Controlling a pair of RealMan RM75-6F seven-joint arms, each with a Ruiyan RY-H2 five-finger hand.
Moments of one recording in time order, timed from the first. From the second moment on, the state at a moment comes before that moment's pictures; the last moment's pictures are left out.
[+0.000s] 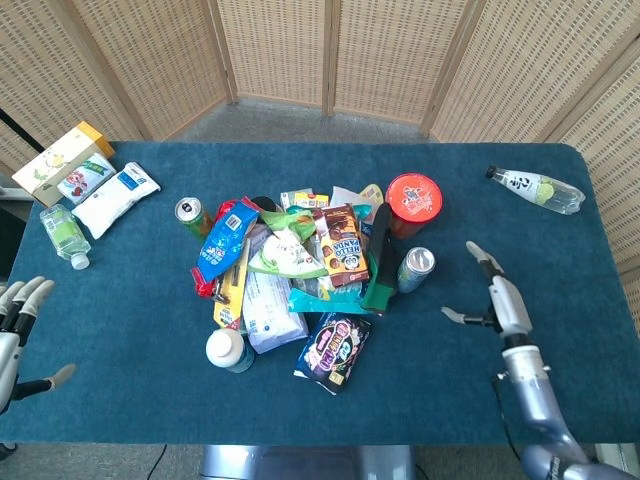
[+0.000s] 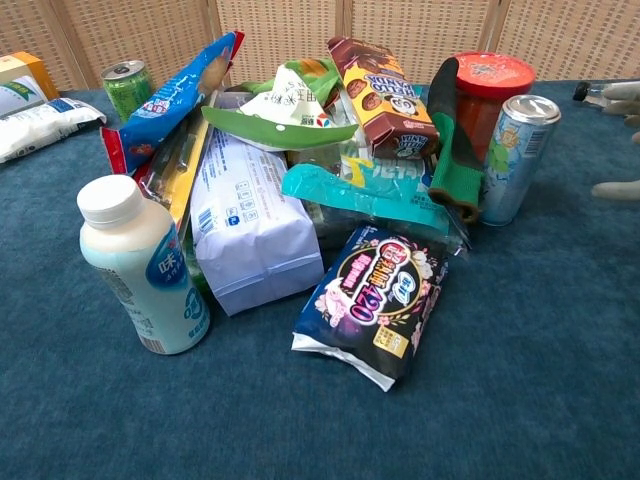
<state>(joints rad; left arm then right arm) -0.01 -0.83 0.00 -2.13 1.54 1.53 0.21 0.35 -1.46 0.24 -1.38 -1.32 1.11 0.47</state>
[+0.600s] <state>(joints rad) -0.04 -0.83 -0.02 -2.10 1.48 1.49 0.19 0.48 -1.59 0.31 -1.34 -1.22 1.01 0.44</state>
